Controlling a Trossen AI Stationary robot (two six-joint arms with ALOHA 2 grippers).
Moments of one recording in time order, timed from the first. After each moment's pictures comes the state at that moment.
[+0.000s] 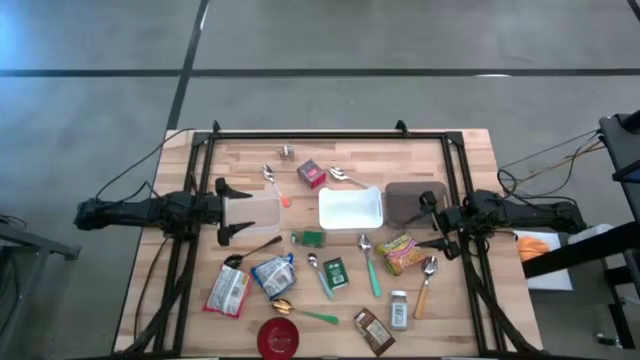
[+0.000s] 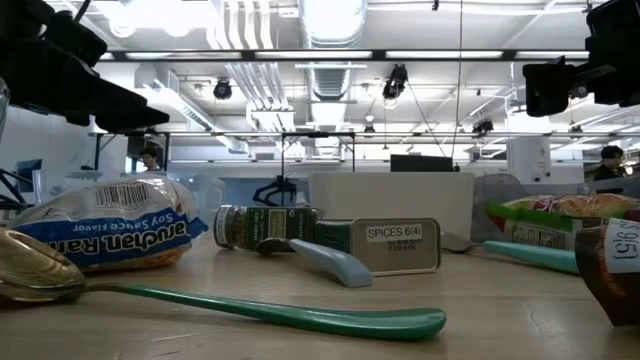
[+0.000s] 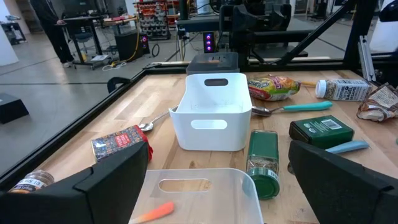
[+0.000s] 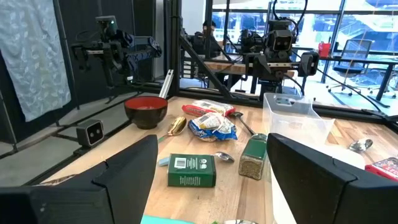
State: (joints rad) left arm -0.05 0.06 0.07 -0.18 -0.20 0.05; right arm 0.02 0.04 0.02 0.03 -0.31 0.00
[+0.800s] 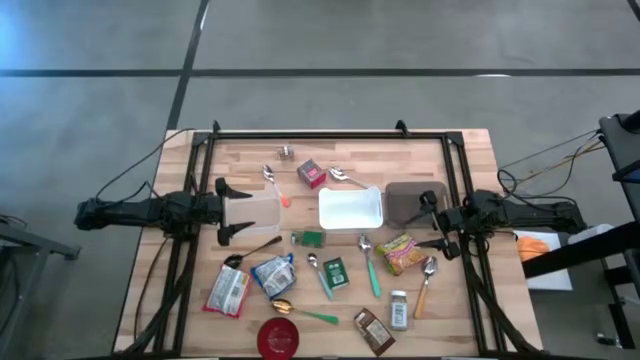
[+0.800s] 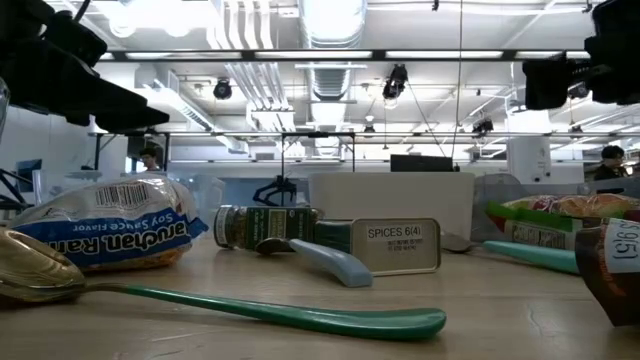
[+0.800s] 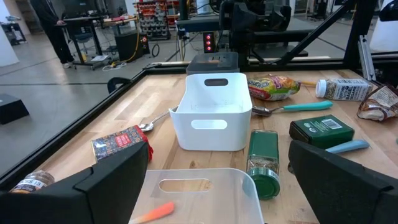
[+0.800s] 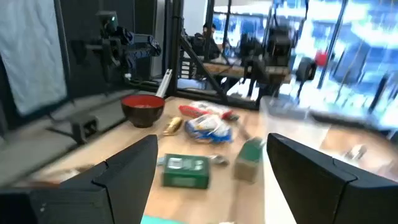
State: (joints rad) left arm -0.05 0.06 0.07 -0.18 -0.20 0.05; right arm 0.02 0.04 0.02 0.05 -0.31 -0.10
